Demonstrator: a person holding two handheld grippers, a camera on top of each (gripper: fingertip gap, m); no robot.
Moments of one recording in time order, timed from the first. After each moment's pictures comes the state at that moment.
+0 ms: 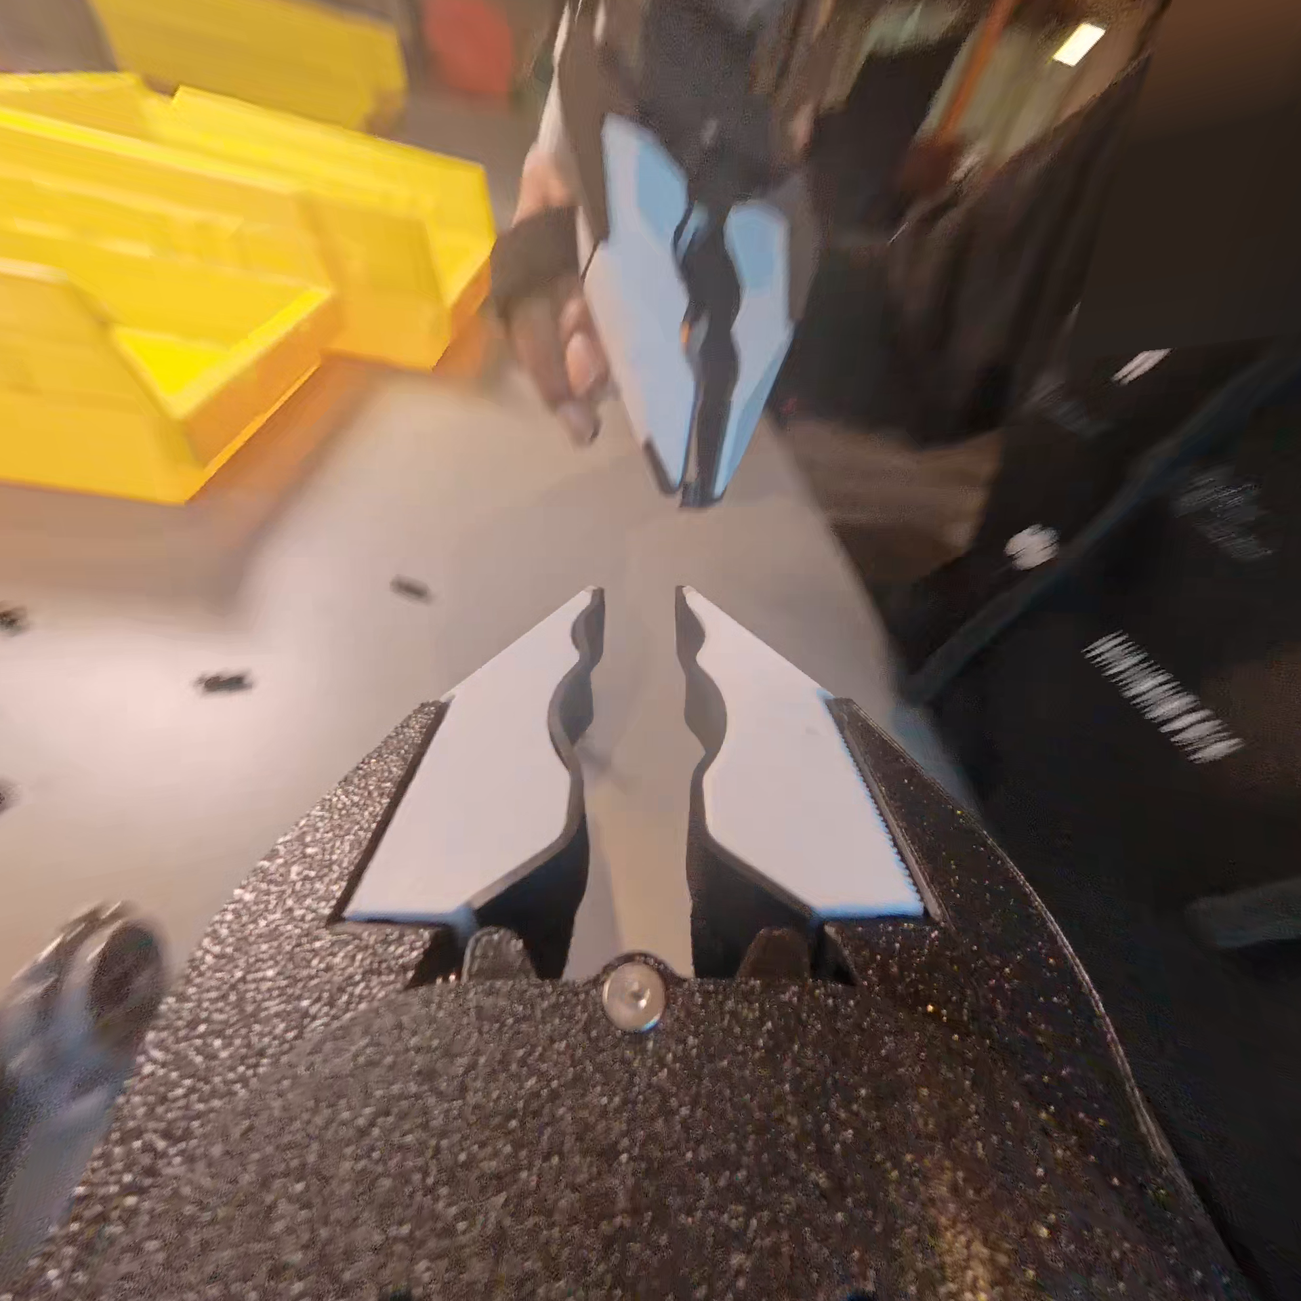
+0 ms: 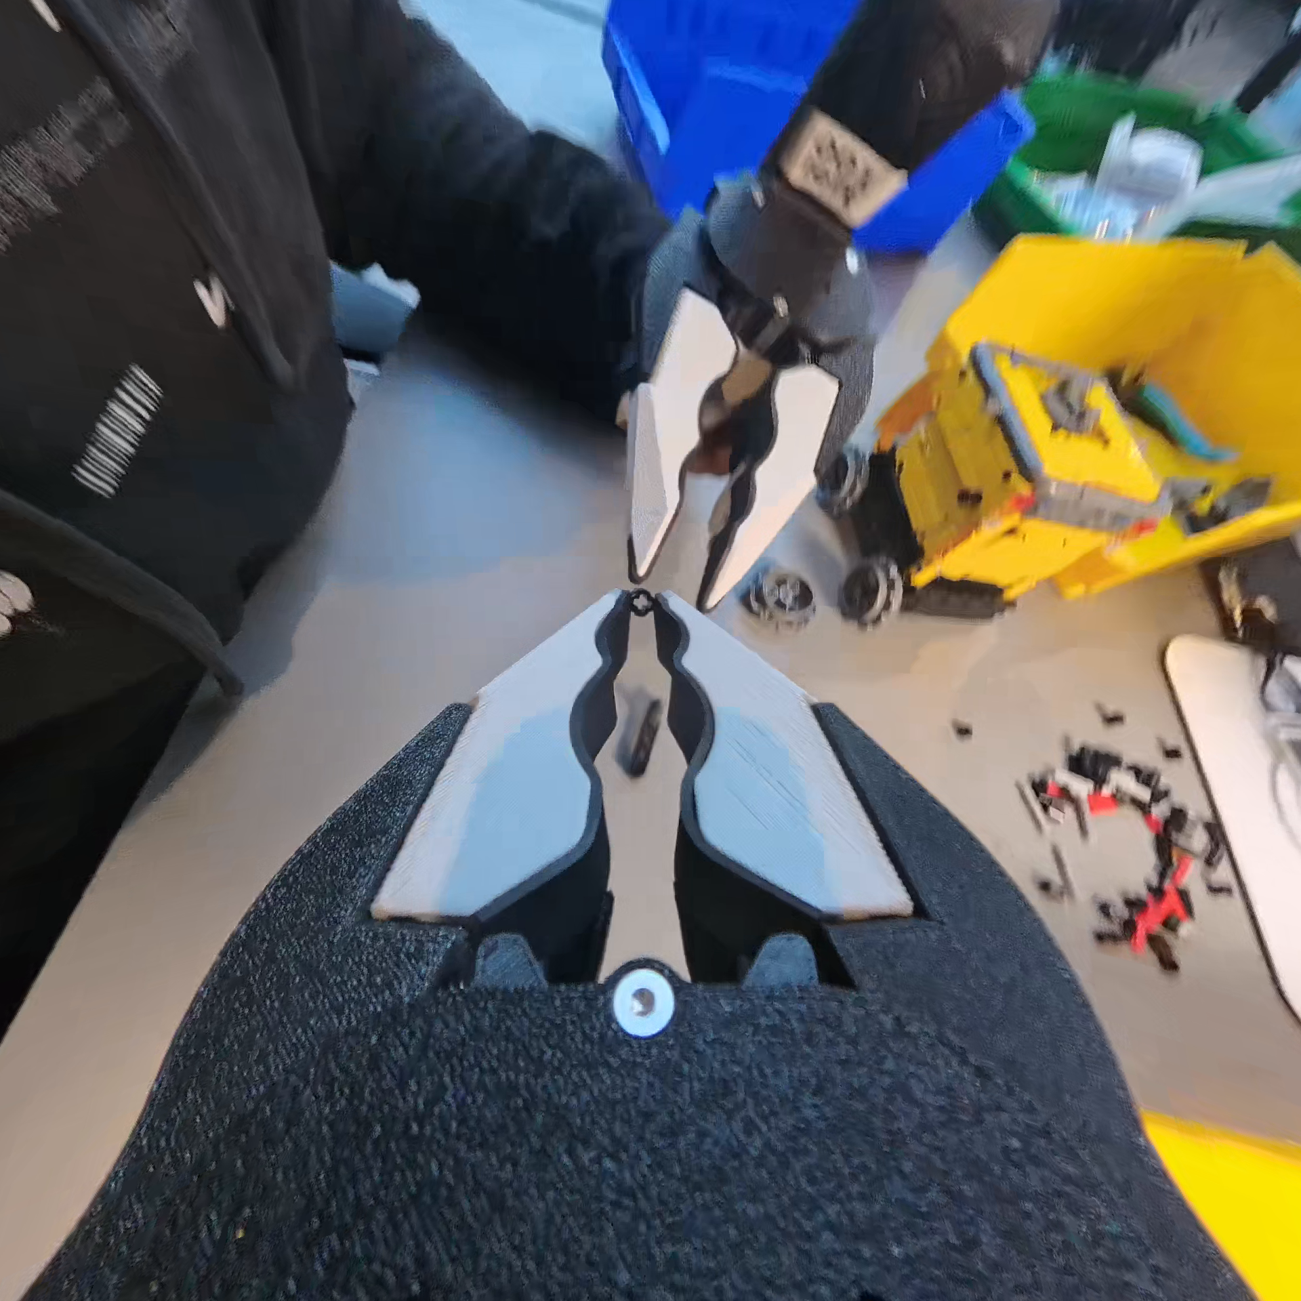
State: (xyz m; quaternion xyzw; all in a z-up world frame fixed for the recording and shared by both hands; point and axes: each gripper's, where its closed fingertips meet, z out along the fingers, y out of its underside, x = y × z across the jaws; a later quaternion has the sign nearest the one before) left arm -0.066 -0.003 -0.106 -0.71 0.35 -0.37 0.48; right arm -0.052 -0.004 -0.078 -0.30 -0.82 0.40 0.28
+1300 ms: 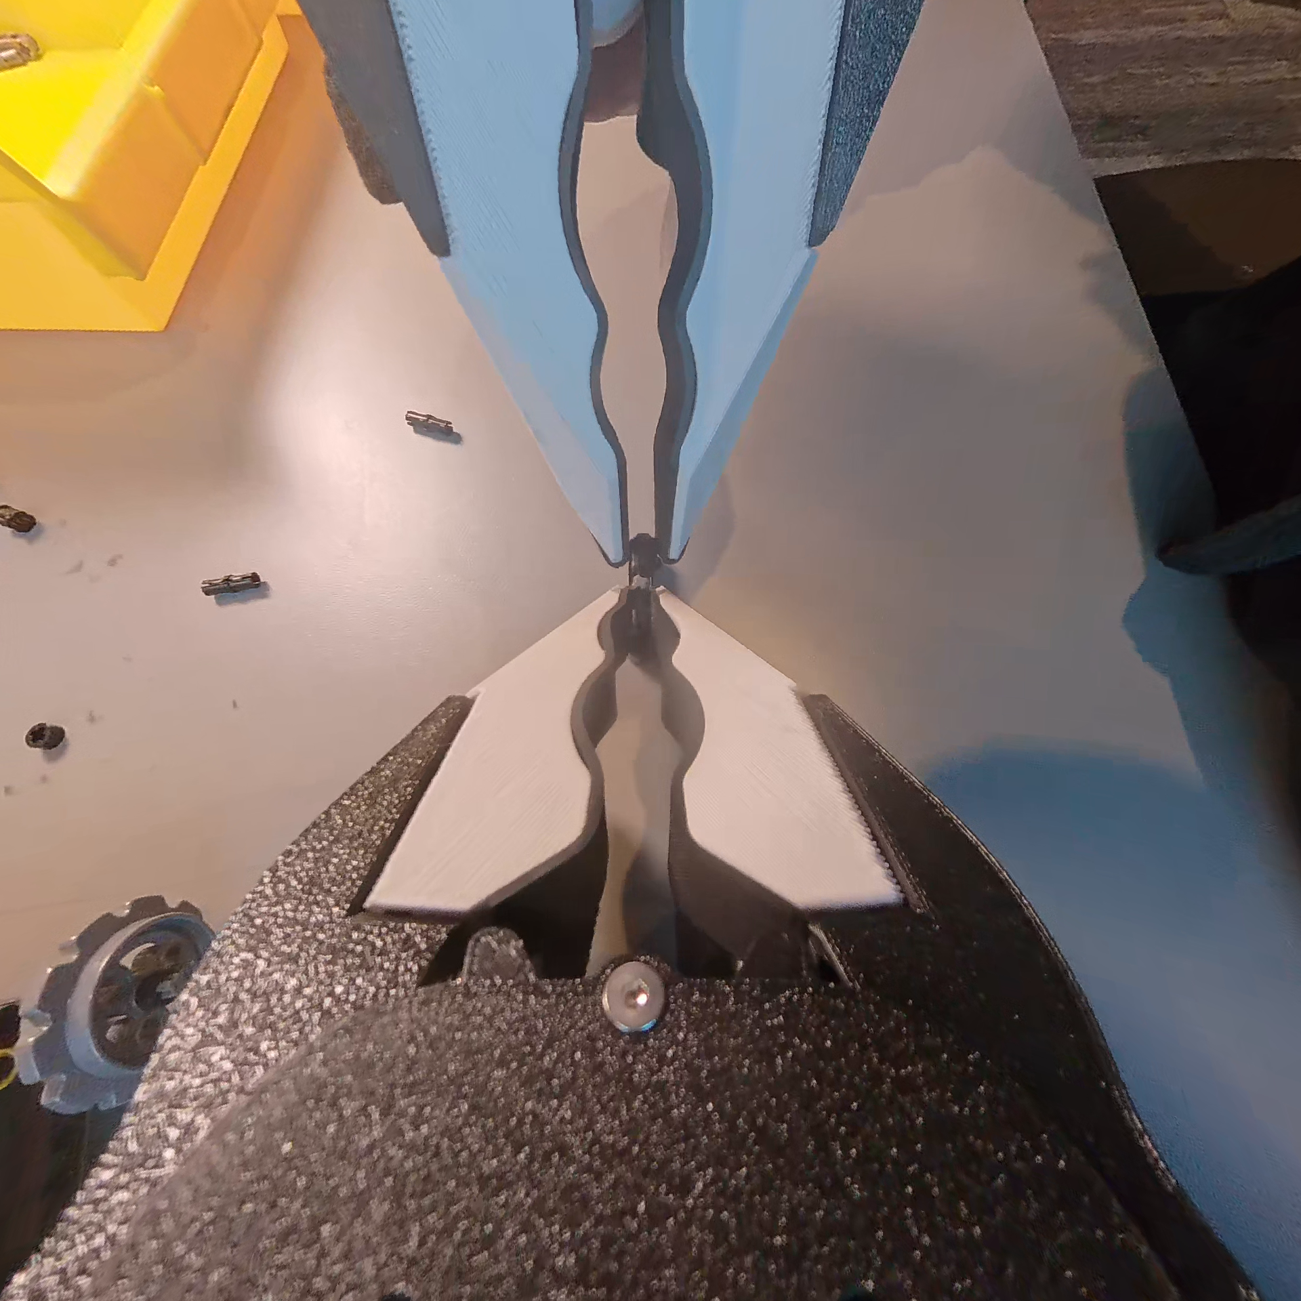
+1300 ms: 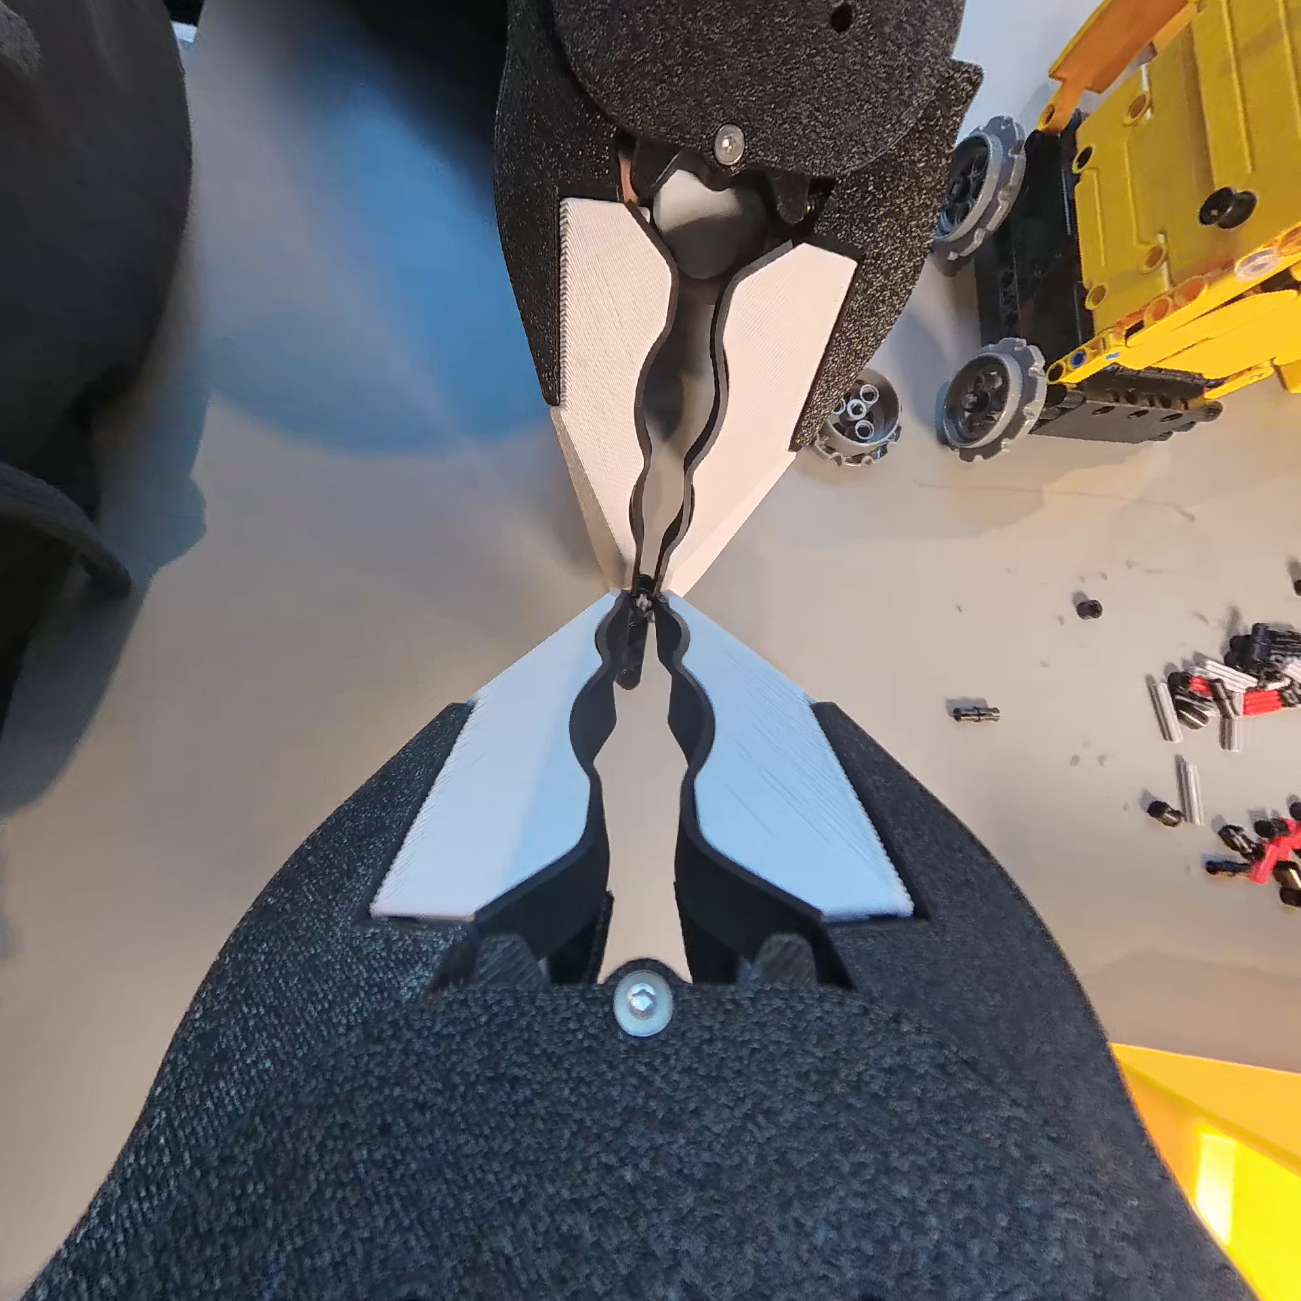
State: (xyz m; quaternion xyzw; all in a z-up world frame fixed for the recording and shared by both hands) left arm -0.053 0.016 -0.177 -0.79 0.43 -0.19 0.40; right arm -0.063 0.013 -0.155 -0.36 -0.87 0.27 0.19
